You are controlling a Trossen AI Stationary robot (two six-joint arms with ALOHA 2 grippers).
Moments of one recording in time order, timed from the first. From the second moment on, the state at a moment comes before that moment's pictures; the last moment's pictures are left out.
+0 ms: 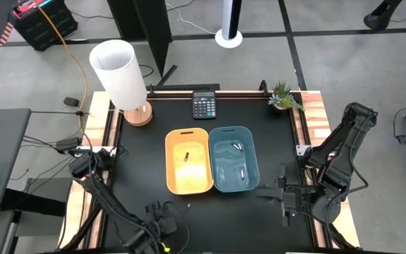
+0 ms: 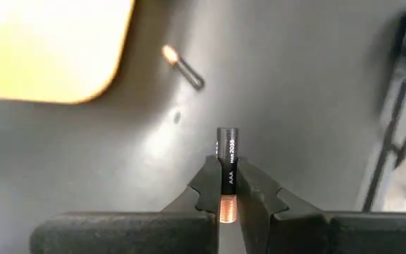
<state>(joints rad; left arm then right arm) -0.86 1.99 1.66 -1.10 -0.46 -1.12 0.97 1.19 1.04 -0.36 1.00 0.08</state>
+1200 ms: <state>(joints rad) -0.15 1.89 1.77 -1.21 -0.46 -0.72 1.01 1.19 1.04 -0.36 1.00 0.07</state>
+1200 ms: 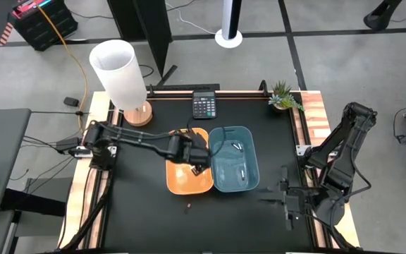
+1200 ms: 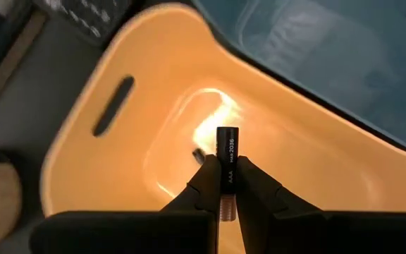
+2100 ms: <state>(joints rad) 0.00 1.88 1.44 -0.94 -0.21 -0.83 1.03 1.19 1.04 -0.36 1.00 0.06</state>
